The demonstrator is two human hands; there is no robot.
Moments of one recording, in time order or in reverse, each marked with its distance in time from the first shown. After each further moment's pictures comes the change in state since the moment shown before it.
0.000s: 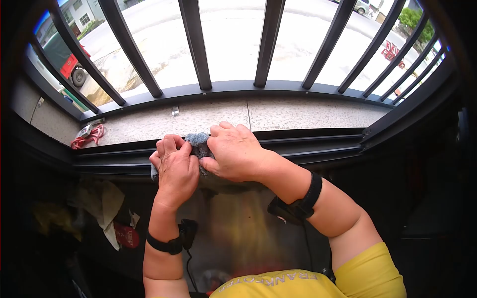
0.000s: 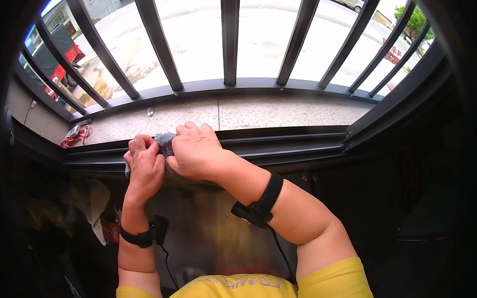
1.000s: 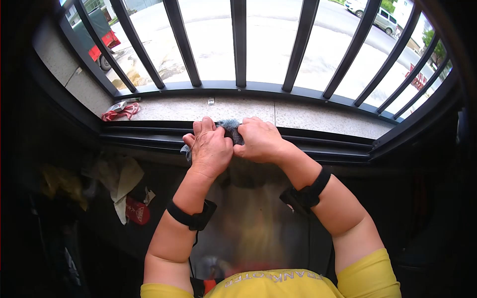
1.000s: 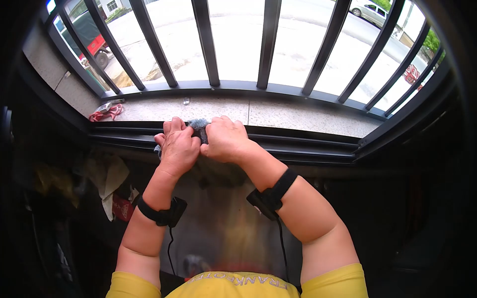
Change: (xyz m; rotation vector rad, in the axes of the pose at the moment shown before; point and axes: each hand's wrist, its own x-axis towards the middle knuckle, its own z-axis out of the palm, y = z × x) left_hand 0.000 0.018 -0.003 0.114 -0.012 -0.164; right_hand 0.003 -0.005 -0.004 -0.022 -0.121 0.116
